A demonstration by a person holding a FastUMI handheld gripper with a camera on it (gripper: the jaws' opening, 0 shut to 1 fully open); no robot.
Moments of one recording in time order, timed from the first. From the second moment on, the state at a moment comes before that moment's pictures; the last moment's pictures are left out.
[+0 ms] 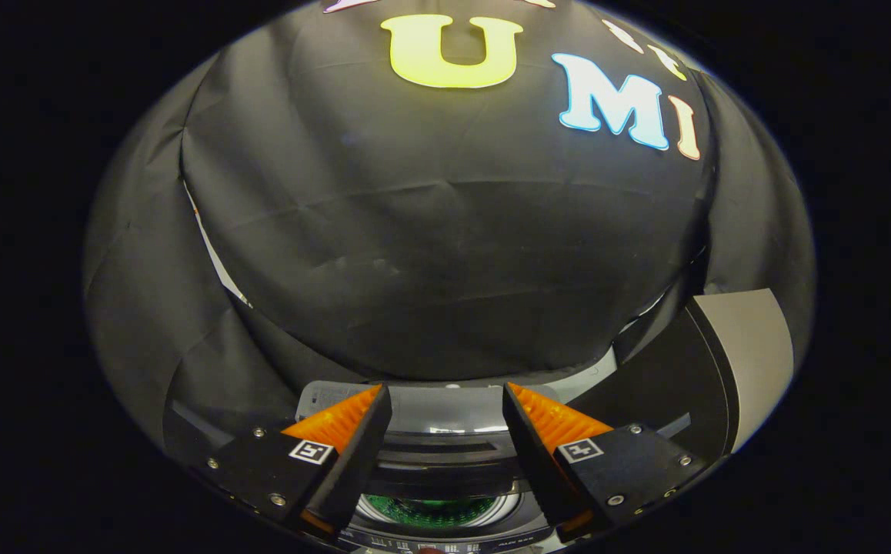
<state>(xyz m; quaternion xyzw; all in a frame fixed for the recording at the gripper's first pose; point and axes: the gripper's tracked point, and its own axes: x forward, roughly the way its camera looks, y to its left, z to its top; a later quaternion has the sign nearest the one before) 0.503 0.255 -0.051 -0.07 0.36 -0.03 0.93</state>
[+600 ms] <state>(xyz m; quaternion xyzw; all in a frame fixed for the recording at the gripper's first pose) 0.437 0.254 -0.084 -0.07 0.37 -0.03 0.93</state>
